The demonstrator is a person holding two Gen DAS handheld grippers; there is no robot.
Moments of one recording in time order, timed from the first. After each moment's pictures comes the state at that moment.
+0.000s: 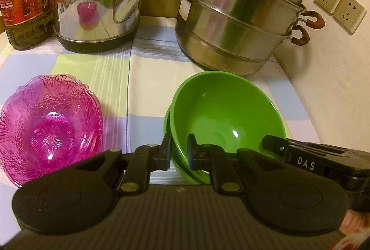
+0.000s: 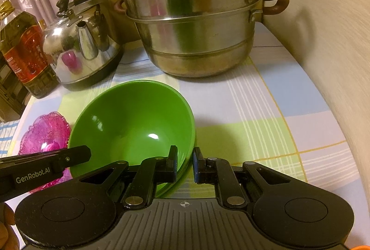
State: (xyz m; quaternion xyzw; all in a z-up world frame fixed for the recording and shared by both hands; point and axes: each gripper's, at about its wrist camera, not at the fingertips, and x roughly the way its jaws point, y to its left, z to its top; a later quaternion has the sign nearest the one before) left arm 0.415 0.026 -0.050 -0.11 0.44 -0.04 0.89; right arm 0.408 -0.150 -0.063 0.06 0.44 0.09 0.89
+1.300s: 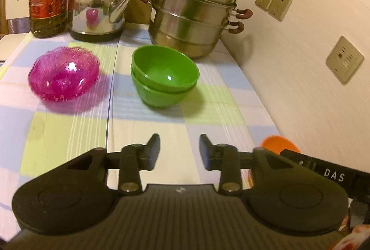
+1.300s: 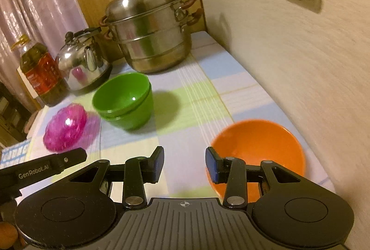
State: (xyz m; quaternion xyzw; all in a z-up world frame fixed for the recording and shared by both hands) left arm 0.196 -0.027 0.009 -0.12 0.39 -0.07 0.91; right arm 0.168 -0.234 0.012 0.12 0.39 0.03 0.91
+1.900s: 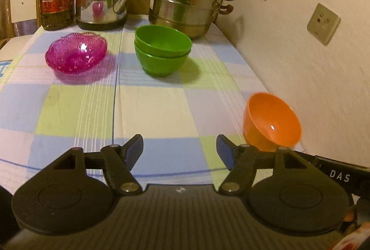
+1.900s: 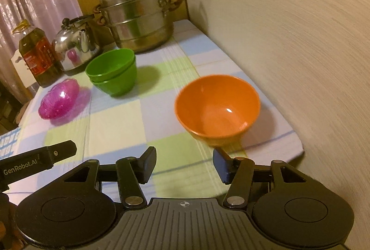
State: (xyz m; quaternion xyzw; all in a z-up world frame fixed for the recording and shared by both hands) left arm 0.102 -0.047 0.004 -0.09 0.40 -0.06 0.91; right arm 0.063 -0.258 -0.005 0.11 0.40 0.00 0.91
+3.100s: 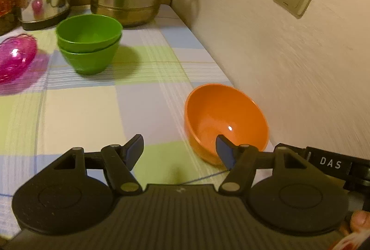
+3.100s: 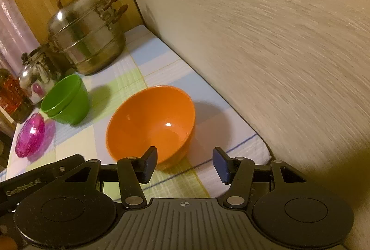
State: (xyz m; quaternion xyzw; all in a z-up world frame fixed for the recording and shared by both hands) left arm 0.174 -0.154 -0.027 -0.08 0.43 -0.15 0.89; right arm 0.107 -0.365 -0.032 0.19 0.41 -0.05 0.89
